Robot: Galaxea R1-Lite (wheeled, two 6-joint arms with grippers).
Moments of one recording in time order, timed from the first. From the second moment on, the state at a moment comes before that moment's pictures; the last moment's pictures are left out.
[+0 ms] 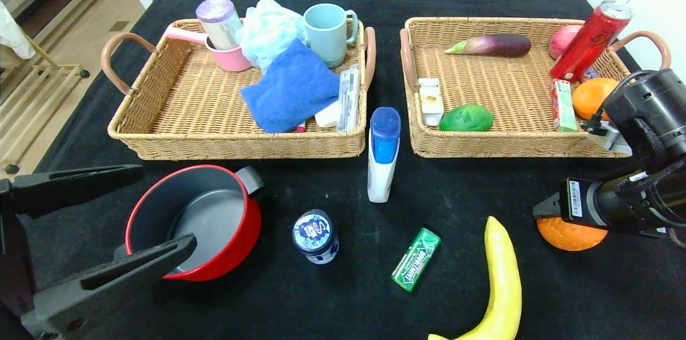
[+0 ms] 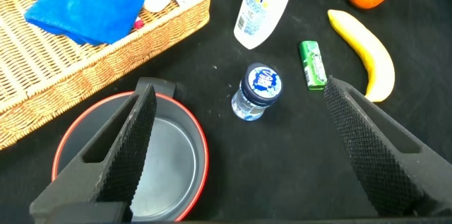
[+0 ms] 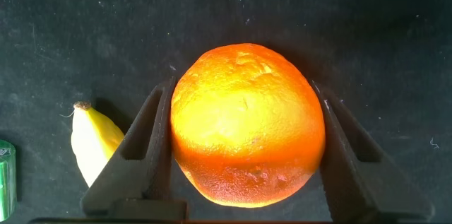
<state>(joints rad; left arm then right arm) -0.45 0.92 -0.69 -0.14 -0.23 0.16 0.34 1.59 -1.25 0.61 -0.20 0.52</state>
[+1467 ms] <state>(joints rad) -0.45 0.89 -0.70 -0.14 -0.22 0.18 0.30 1.63 -1.74 0.62 -0.24 0.37</state>
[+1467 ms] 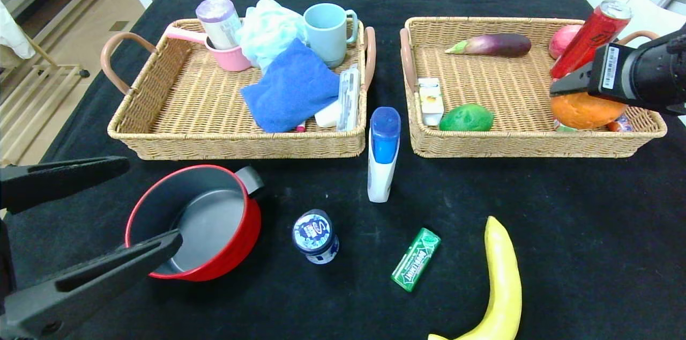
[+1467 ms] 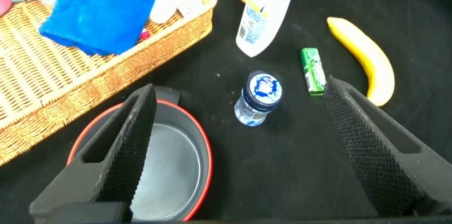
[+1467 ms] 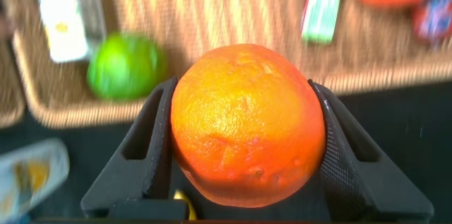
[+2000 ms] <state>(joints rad) -0.45 0.88 -0.70 -0.14 -0.23 0.18 0.25 1.87 -1.97 0.46 -0.26 0.30</state>
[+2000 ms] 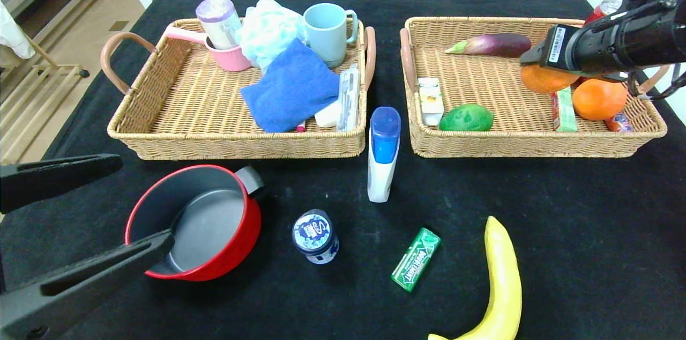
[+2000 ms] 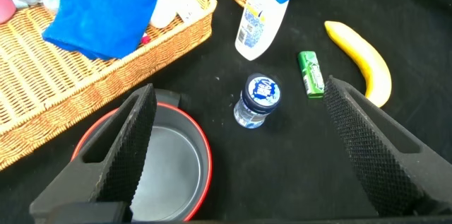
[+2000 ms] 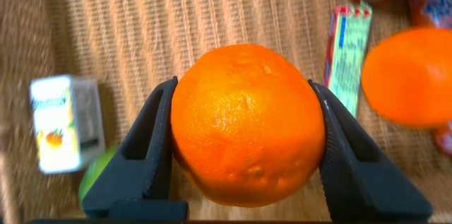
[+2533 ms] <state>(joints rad) -0.45 0.87 -0.70 -0.14 -0.23 0.18 0.24 1.95 -1.97 0.40 -0.30 0.30</state>
